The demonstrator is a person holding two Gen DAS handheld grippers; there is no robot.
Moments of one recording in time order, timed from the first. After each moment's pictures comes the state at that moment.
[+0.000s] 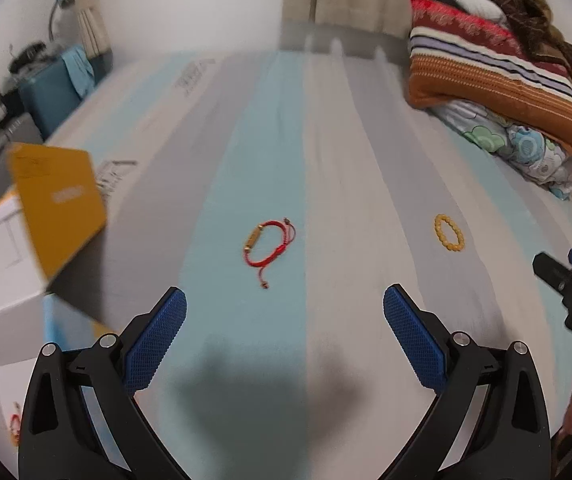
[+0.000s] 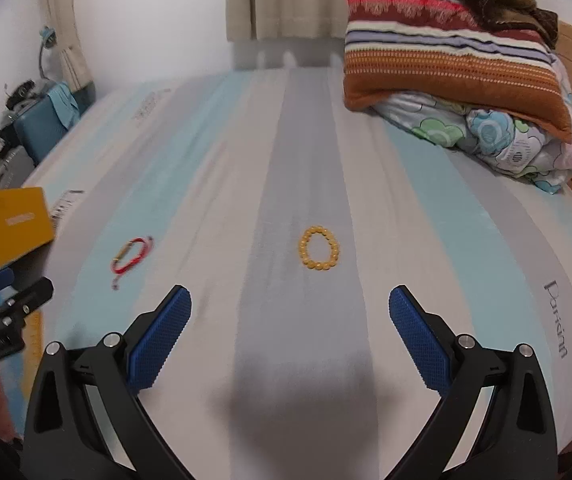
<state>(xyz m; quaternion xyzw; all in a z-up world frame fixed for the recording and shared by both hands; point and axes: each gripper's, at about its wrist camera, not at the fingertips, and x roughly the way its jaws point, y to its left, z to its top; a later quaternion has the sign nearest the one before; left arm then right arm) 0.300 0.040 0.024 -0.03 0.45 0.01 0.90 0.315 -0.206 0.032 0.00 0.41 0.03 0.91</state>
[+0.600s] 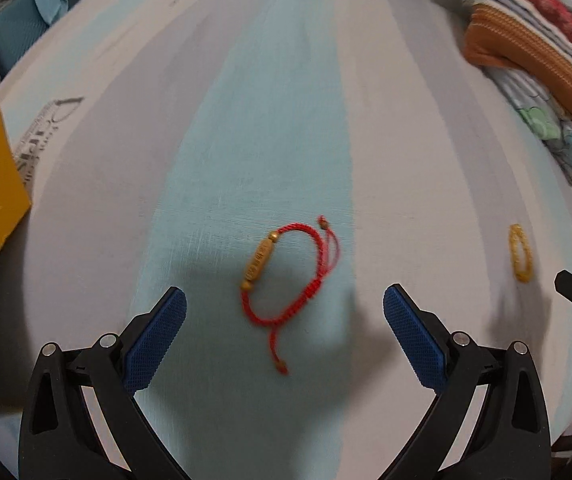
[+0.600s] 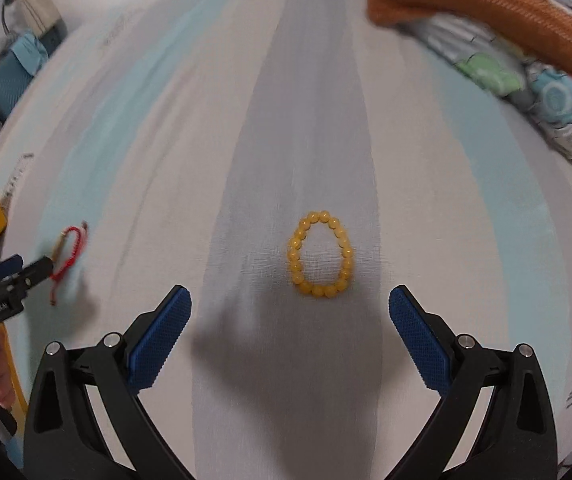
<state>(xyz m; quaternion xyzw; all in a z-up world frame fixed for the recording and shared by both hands) 0.435 0.081 -0.081 -0.06 0.57 0.01 0.82 0.457 -0.202 -0.051 -0.01 0.57 0.04 0.82</state>
